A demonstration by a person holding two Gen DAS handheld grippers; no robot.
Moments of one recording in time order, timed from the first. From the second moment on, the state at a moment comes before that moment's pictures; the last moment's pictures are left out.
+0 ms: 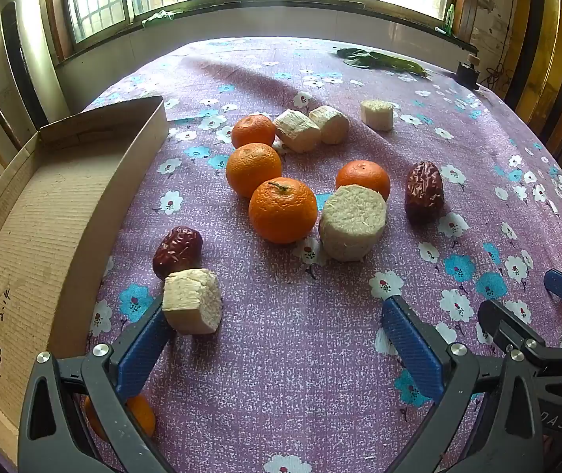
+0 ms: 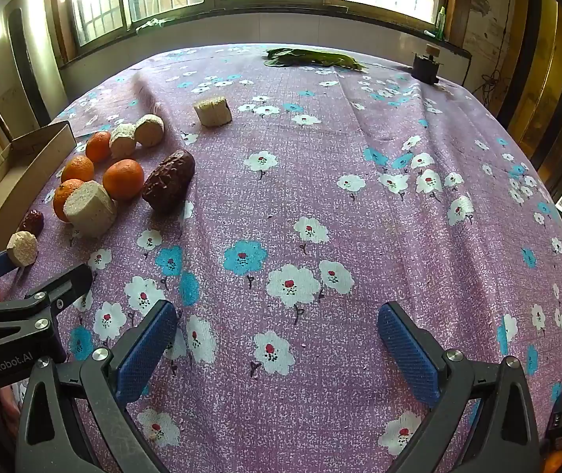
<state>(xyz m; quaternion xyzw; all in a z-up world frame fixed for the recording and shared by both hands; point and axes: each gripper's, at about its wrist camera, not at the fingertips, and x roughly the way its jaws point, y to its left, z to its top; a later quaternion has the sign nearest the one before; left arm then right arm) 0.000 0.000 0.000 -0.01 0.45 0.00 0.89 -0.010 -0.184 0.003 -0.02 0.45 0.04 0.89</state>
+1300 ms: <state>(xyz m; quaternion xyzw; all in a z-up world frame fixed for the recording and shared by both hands) -0.042 0.012 0.037 -0.02 0.42 -0.02 0.91 -0.036 -0.182 0.037 -0.02 0.42 0.06 0.91</state>
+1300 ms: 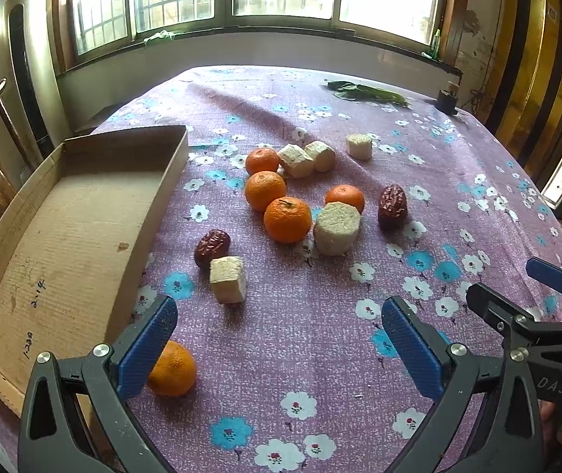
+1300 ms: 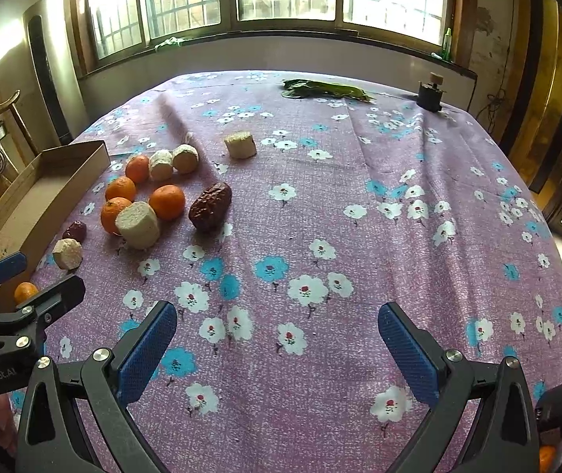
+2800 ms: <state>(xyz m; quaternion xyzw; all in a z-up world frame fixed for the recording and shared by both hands) -0.034 0.071 0.049 -0.05 0.45 -0.05 0.89 -0.028 -0.146 0.044 -0.05 0.41 0.13 0.90</state>
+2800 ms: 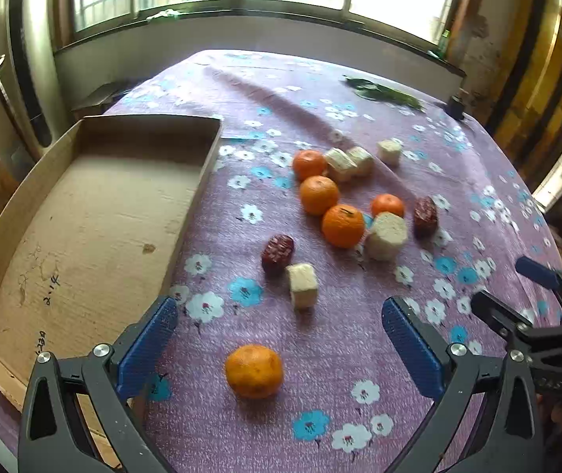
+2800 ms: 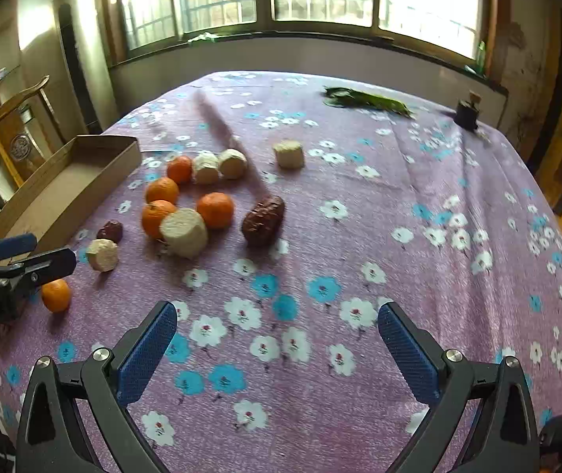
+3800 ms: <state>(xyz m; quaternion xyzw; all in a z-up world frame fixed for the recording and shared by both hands) -0.067 0.087 0.029 -0.01 0.44 -0.07 0.89 -0.031 -0.070 0.033 -0.06 0.42 0.26 0.87</state>
